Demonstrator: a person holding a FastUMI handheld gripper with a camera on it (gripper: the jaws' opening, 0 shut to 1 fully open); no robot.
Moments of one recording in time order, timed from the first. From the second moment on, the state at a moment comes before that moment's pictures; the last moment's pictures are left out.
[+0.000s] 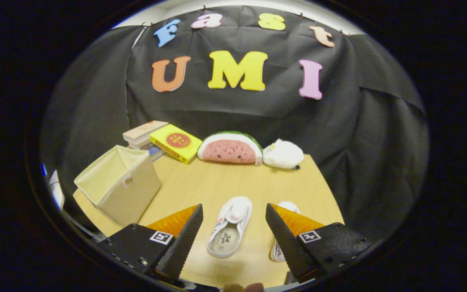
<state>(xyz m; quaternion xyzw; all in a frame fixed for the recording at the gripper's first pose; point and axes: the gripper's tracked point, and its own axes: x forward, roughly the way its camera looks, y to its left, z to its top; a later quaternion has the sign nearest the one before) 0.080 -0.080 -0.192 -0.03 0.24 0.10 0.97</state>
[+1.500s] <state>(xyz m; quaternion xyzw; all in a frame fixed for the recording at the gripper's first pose) 0.152 -0.075 -0.330 0.16 0.44 0.02 0.88</state>
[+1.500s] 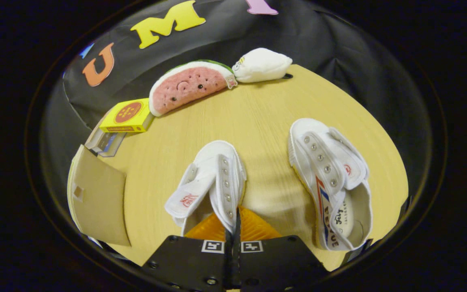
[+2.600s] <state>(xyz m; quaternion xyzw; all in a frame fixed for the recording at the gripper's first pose) 0.088 0.192 -0.088 0.26 0.35 0.07 0.90</state>
